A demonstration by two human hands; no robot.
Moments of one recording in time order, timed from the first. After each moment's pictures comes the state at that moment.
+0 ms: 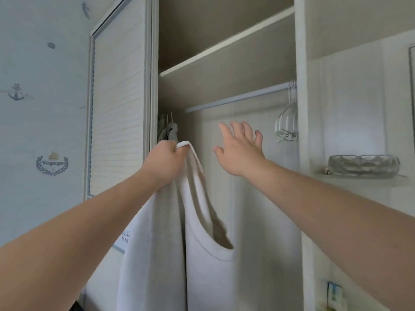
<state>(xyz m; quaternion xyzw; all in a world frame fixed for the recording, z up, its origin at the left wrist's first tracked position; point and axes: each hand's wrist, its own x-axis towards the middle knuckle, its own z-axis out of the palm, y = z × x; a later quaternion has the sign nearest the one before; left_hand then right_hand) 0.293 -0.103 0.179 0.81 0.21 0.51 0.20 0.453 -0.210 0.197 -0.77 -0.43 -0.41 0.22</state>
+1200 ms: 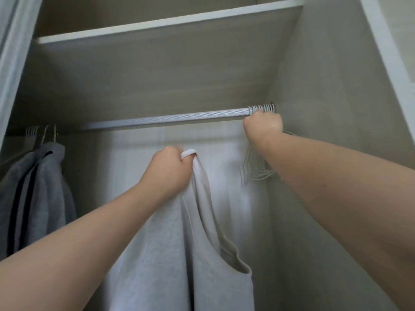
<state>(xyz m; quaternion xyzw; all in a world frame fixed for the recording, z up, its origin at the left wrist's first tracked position) 0.595 0.032 0.266 0.81 -0.05 0.54 0.21 0.692 -0.169 0.366 -0.84 0.02 -0.53 -0.10</state>
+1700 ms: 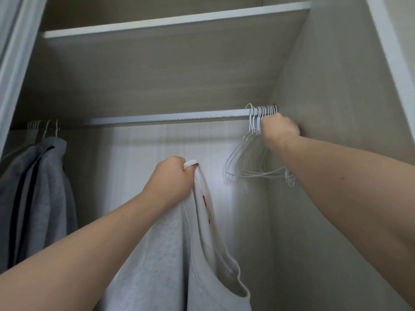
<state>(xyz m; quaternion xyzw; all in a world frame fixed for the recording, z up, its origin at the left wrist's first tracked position) 0.607 0.038 0.250 0.83 -0.03 0.50 0.24 0.698 -0.199 0.365 -0.85 0.00 -0.52 0.02</state>
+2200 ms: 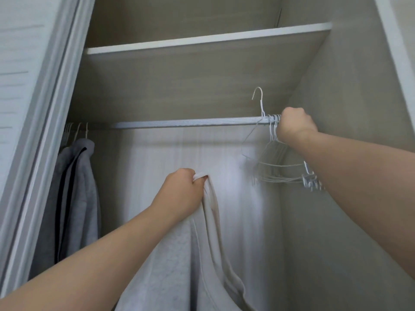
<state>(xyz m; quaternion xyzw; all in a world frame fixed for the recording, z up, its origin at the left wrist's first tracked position) 0.556 0.058 0.231 0.83 -0.04 0.49 0.27 0.656 -0.188 0.386 -0.83 -0.01 -0.52 0.21</state>
